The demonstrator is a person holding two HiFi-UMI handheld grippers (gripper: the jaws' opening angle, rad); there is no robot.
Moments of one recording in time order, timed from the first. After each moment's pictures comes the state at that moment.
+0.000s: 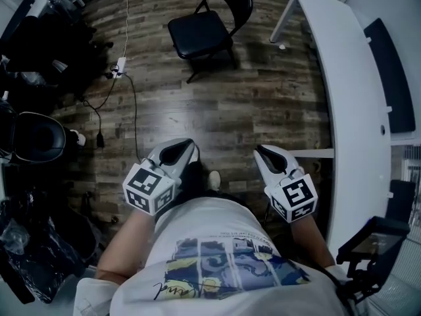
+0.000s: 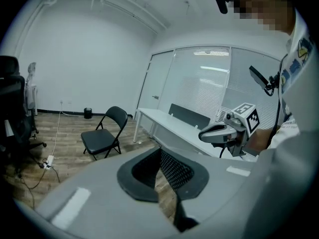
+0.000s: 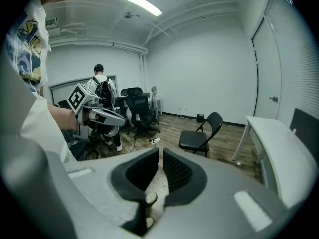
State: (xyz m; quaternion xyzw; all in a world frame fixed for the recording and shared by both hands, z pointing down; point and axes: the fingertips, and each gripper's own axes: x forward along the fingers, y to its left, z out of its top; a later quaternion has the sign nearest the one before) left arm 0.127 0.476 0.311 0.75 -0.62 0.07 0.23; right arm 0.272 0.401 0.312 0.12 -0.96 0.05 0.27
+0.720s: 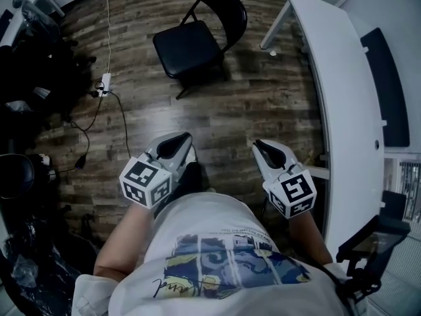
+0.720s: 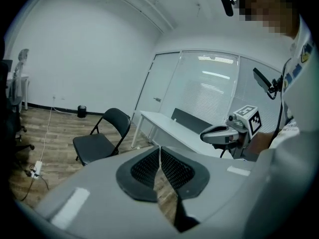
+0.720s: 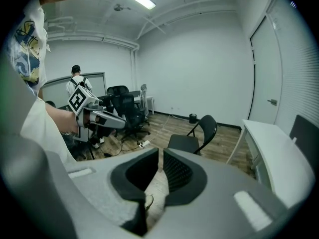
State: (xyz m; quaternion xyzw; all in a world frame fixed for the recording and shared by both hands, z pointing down) left arm 0.019 0.303 0.334 0.76 -0.60 0.05 0.26; right arm 0.170 0.237 0.324 0.15 -0.95 0.06 0.28
